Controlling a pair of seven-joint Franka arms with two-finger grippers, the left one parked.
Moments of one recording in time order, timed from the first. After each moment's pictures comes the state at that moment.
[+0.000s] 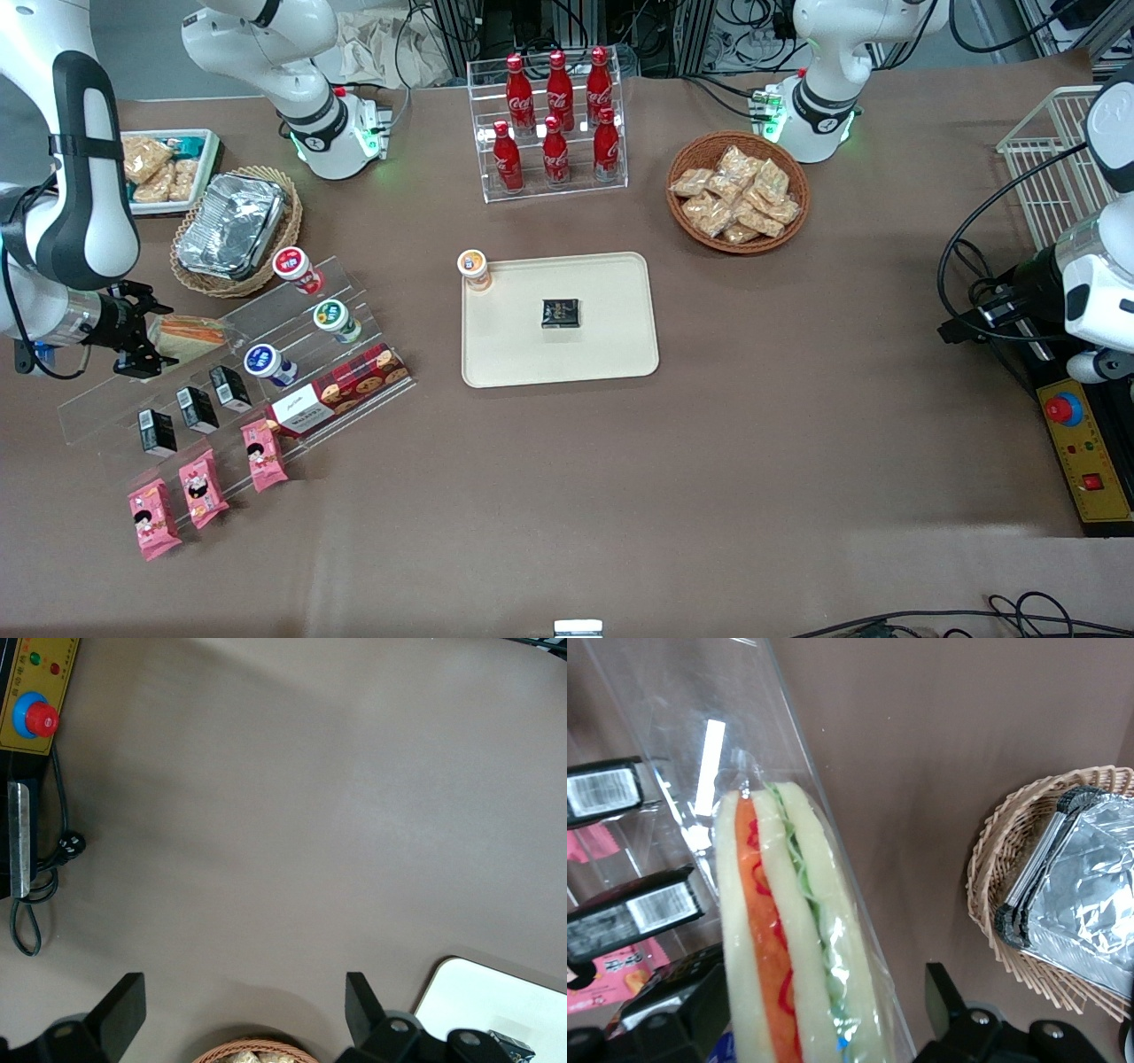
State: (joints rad) arm 0.24 0.17 -0.54 -2.03 0.09 2.02 1.02
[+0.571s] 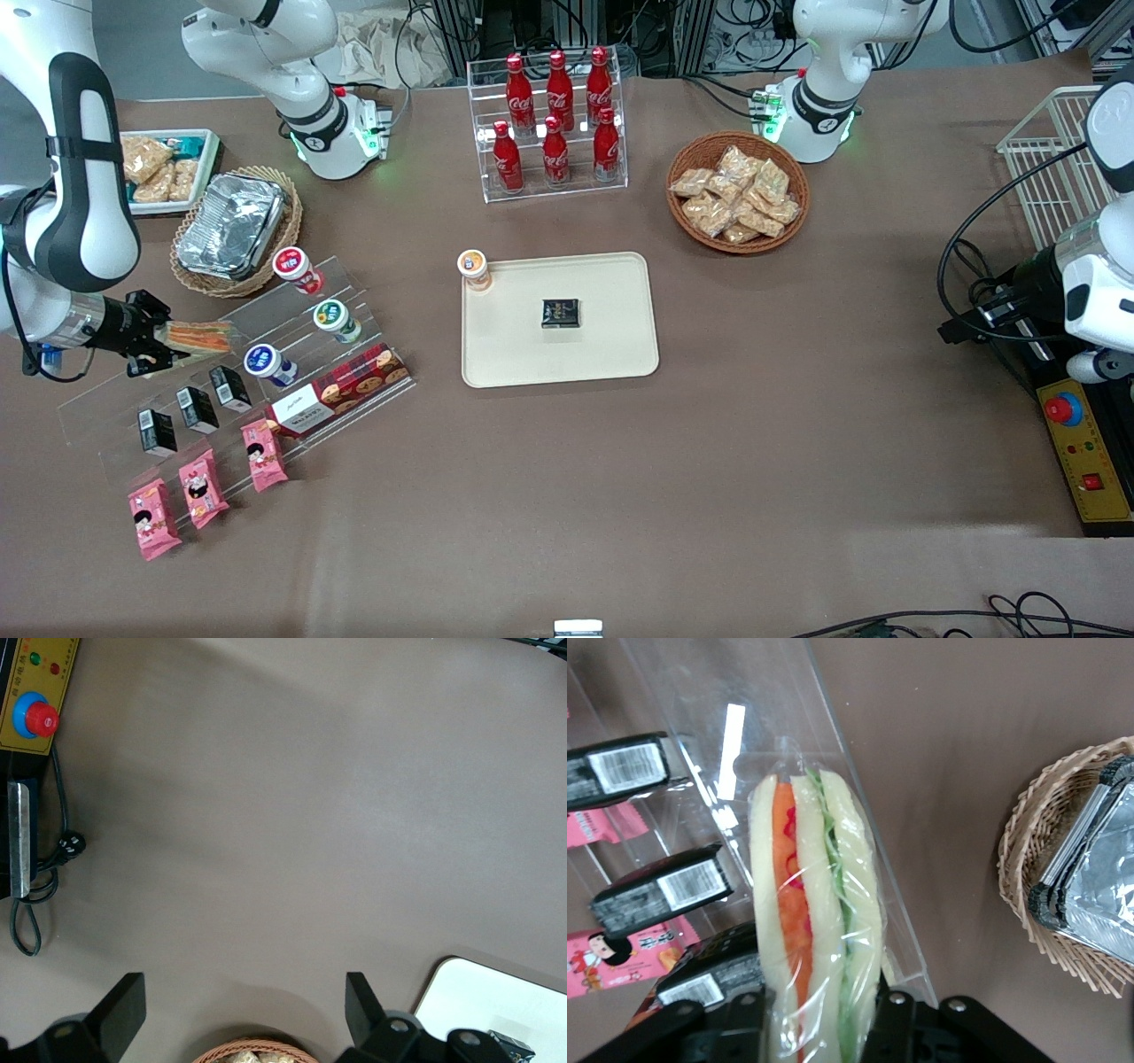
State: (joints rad) arm 0.24 0.17 -0.53 -2.04 0.17 2.05 1.00
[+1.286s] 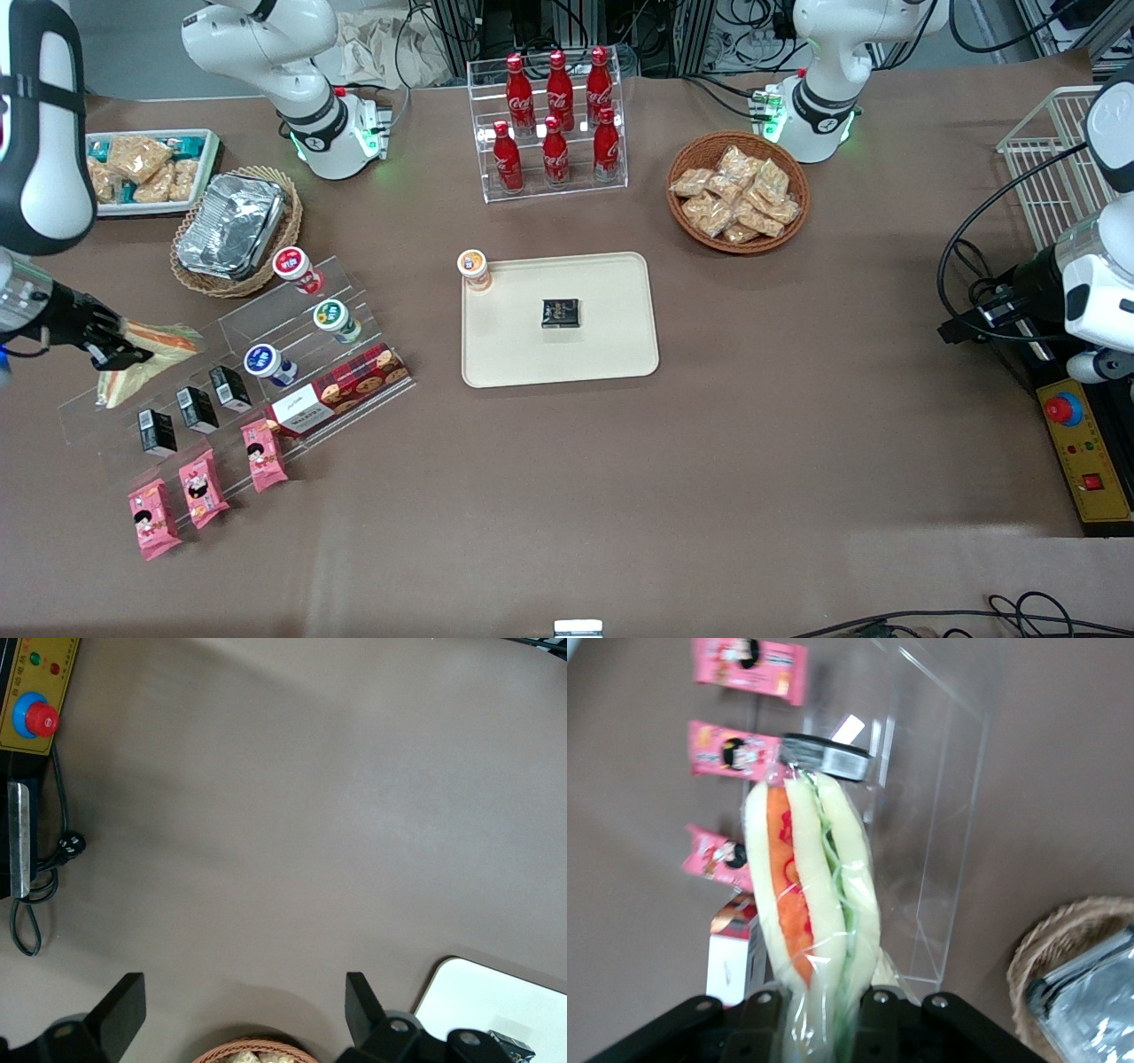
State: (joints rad) arm 0.25 0.04 -0.51 -1.96 0.12 2.04 0.52
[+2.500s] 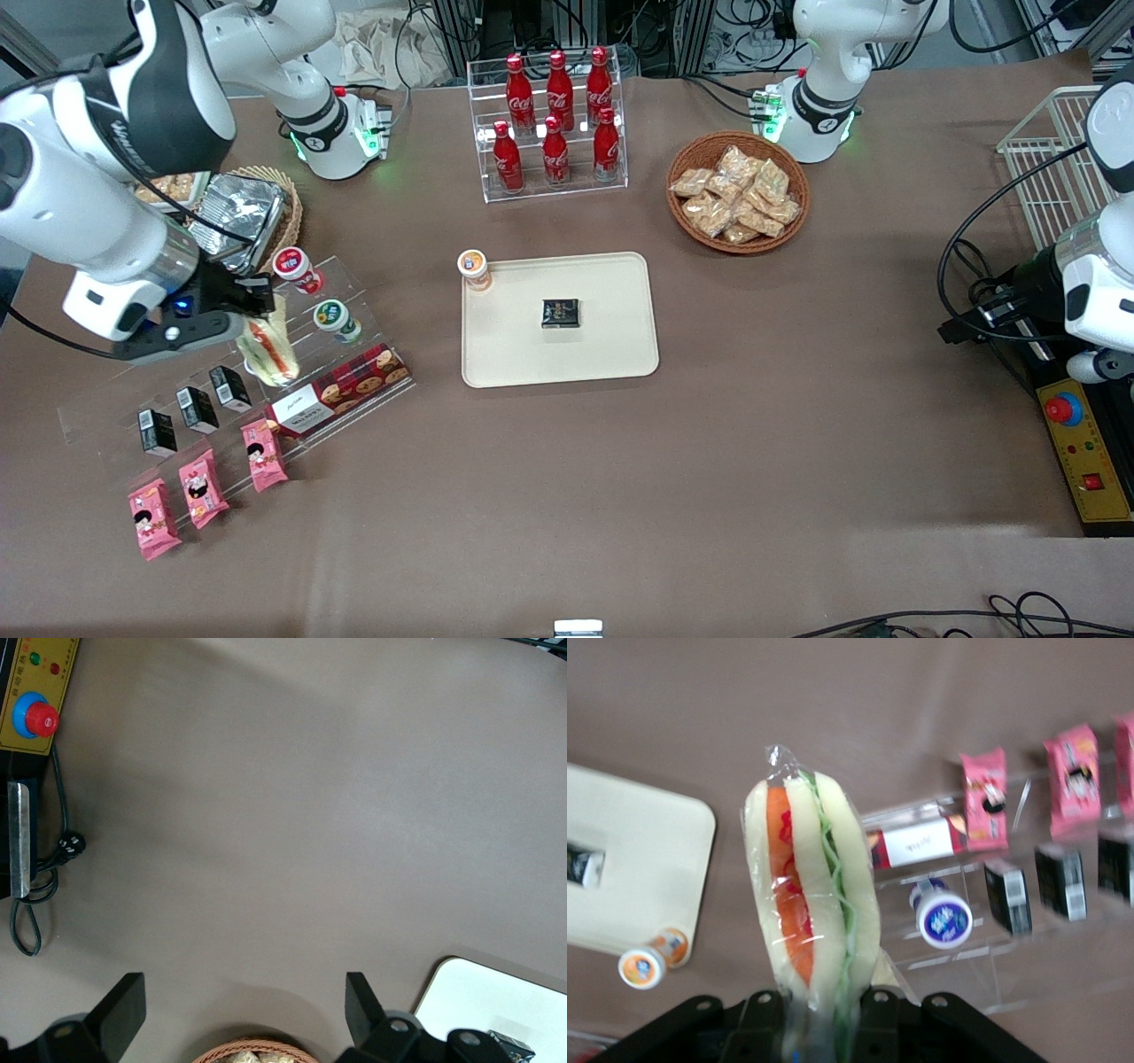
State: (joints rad) arm 0.50 0.06 -0.33 -1.75 0.04 1.78 -0.21
